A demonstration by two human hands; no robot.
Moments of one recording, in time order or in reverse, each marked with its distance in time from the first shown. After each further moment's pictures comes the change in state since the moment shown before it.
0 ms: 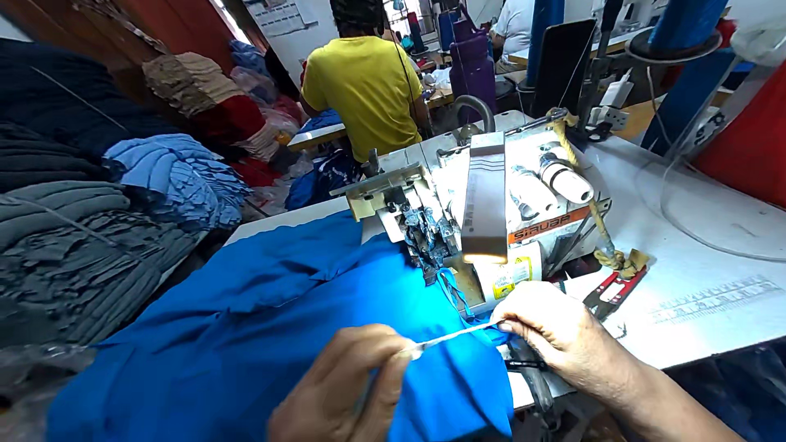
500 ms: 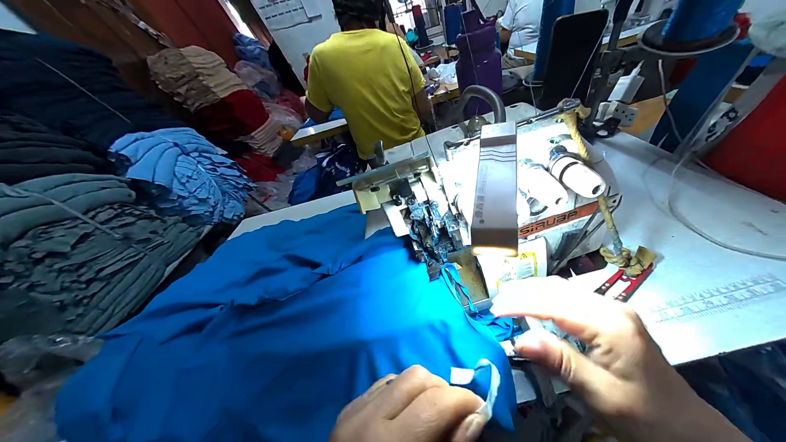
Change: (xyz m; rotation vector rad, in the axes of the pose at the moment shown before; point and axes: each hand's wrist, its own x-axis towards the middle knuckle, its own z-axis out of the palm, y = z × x) left_hand 0.001 0.036 -0.004 -0.069 -0.326 0.014; right_hand 0.012 -0.041 -0.023 0.292 0.063 0.094
